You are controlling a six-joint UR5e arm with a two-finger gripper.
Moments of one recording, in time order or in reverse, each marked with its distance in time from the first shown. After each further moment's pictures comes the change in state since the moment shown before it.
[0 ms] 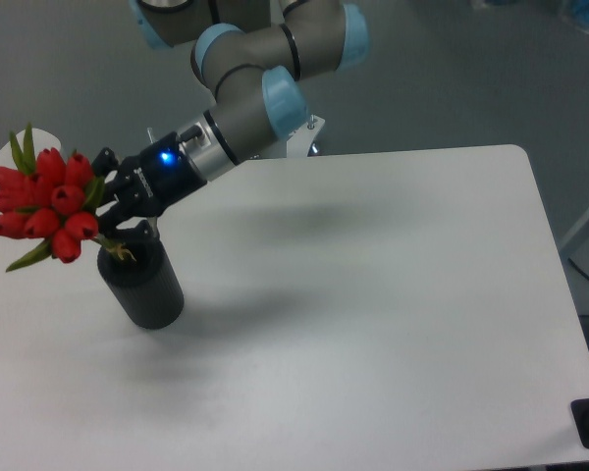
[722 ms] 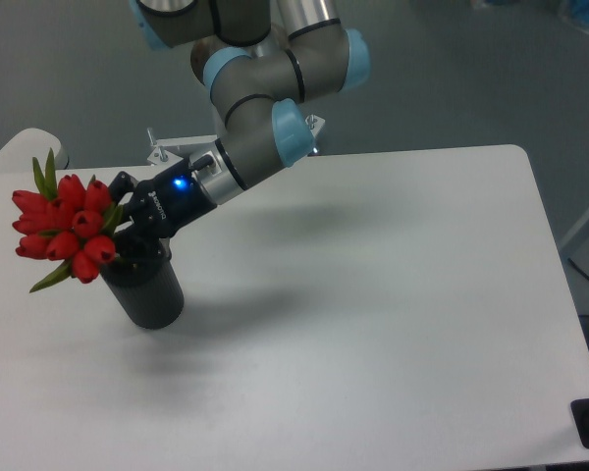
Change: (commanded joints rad) arm 0.035 -0.014 -0.020 0.000 -0.002 0.025
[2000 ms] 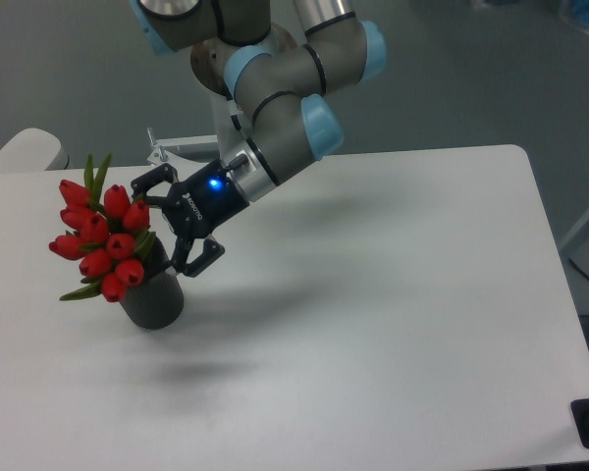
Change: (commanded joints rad) arm 0.086 0.017 -0.025 0.000 0.006 0.000
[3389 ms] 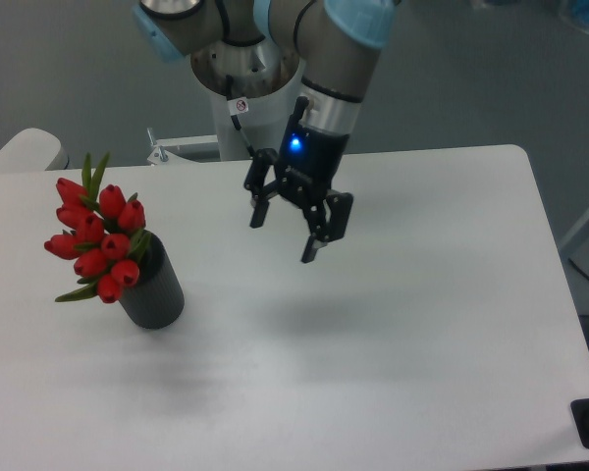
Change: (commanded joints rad) arm 0.121 0.143 0.247 -0.018 0.776 0.000
